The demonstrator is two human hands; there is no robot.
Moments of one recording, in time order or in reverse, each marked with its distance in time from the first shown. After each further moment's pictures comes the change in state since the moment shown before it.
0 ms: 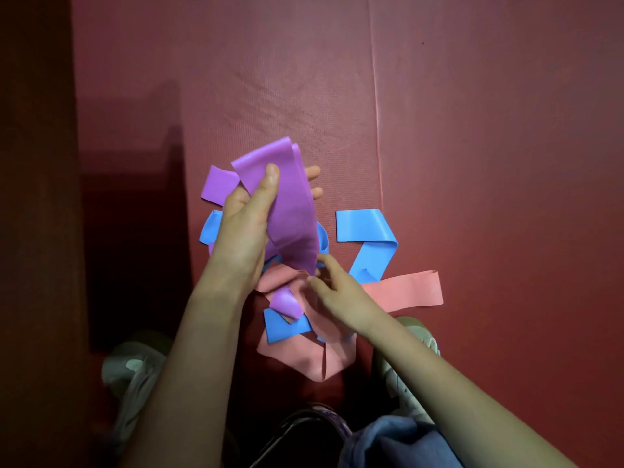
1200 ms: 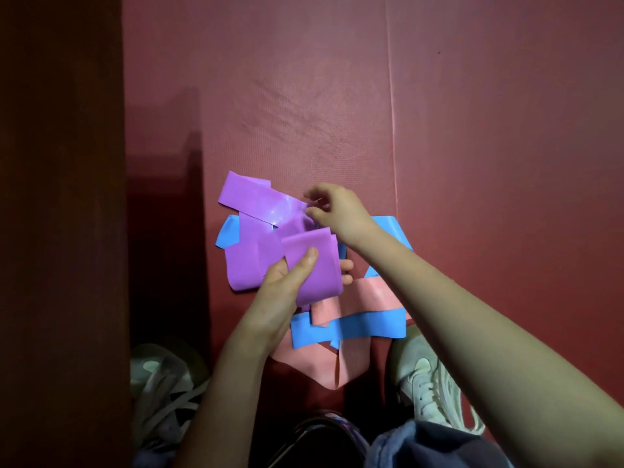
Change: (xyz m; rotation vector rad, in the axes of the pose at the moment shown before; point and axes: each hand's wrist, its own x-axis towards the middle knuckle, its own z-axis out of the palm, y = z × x) left_hand -0.034 -0.051 -0.023 -0.028 -0.138 -0.255; right_hand 0.081 -0.067 -0.034 -0.320 0.166 -0.200
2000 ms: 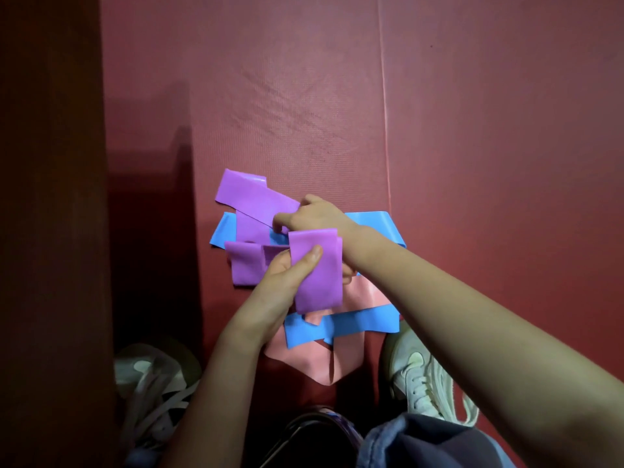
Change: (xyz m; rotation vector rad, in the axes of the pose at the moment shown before) left_hand 0.012 -0.006 0.000 0.068 -0.055 -0.086; right_hand 0.003 -0.009 0.009 -0.813 -0.400 -0.430
